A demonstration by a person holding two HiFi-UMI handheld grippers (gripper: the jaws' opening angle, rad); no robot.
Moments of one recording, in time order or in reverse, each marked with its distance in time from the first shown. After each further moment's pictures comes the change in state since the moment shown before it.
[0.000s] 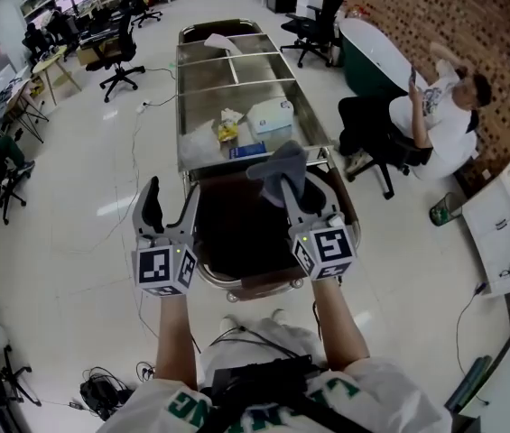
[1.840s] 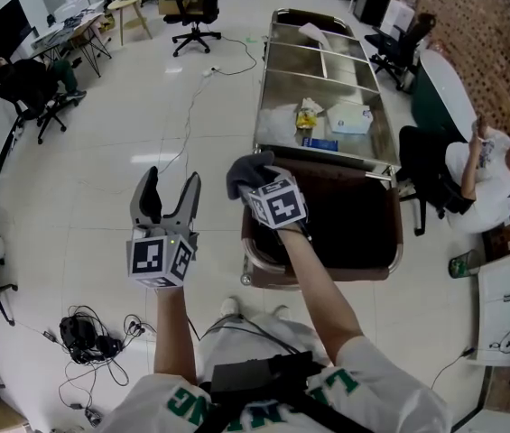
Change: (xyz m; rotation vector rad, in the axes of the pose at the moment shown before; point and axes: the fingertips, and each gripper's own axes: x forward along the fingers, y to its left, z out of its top) left arm -0.123 0.117 0.004 -0.029 0.013 0.309; right arm 0.115 0.224 -0.171 -0.031 0.677 0.493
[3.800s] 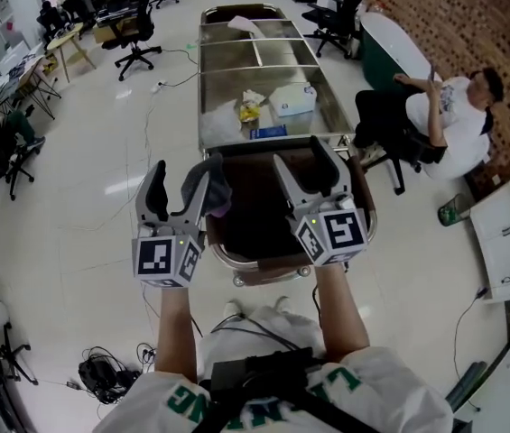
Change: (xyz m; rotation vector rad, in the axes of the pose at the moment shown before) left arm 0.054 -0.121 0.010 0.026 -0.019 -0.312; right arm -0.275 -0.086 0.080 0.031 -0.810 -0.429
